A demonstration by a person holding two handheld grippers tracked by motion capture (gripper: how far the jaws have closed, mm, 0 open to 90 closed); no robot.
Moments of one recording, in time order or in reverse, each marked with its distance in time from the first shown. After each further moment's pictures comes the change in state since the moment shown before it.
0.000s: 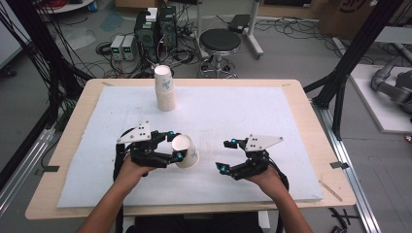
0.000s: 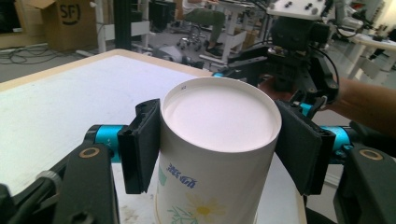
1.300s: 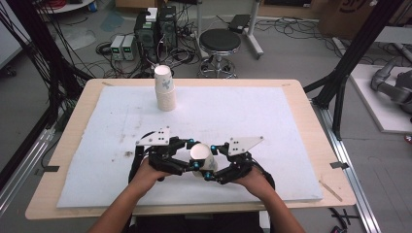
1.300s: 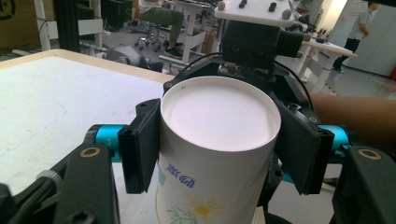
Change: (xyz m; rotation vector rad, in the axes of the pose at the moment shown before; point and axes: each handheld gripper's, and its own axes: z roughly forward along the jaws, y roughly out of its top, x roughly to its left) left arm -0.015 -0.003 0.039 -0.004 -0.166 -0.016; right arm 0.015 0.008 0.035 0.003 0.180 -0.042
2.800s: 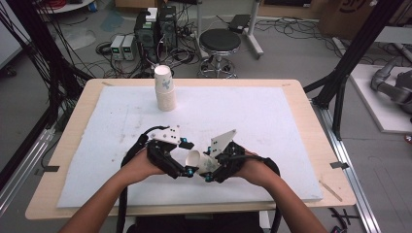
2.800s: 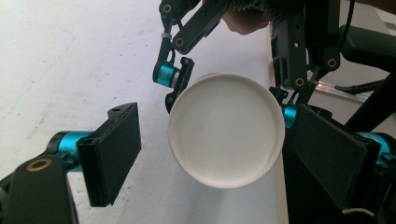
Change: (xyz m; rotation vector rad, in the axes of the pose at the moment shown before) left arm 0.003 0.025 0.002 0.431 0.042 0.072; right arm 0.000 0.039 0.017 0.488 -0.026 -0.221
